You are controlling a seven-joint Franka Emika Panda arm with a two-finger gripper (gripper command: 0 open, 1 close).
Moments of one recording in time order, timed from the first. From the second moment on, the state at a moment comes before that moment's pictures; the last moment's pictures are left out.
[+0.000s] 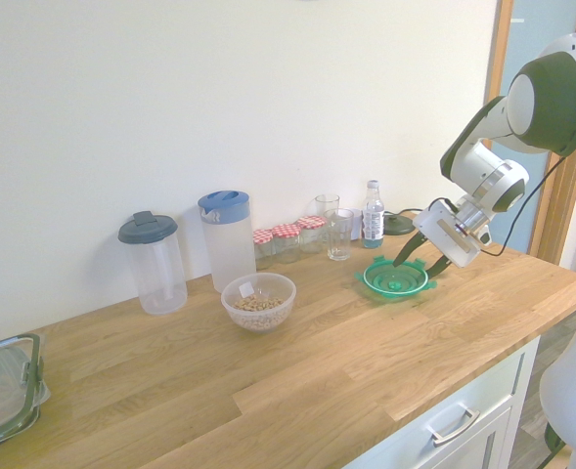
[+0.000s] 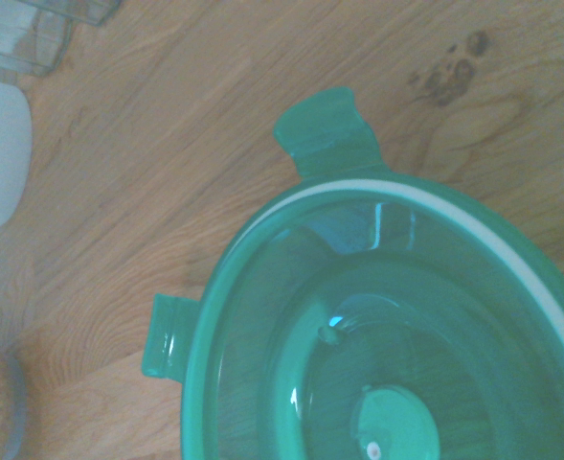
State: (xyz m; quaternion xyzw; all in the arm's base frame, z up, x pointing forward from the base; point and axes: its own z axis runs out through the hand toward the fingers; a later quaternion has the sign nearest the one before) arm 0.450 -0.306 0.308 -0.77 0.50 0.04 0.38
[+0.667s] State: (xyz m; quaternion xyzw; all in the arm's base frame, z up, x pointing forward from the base) arm 0.447 -0.307 0.294 -0.77 0.50 0.05 0.38
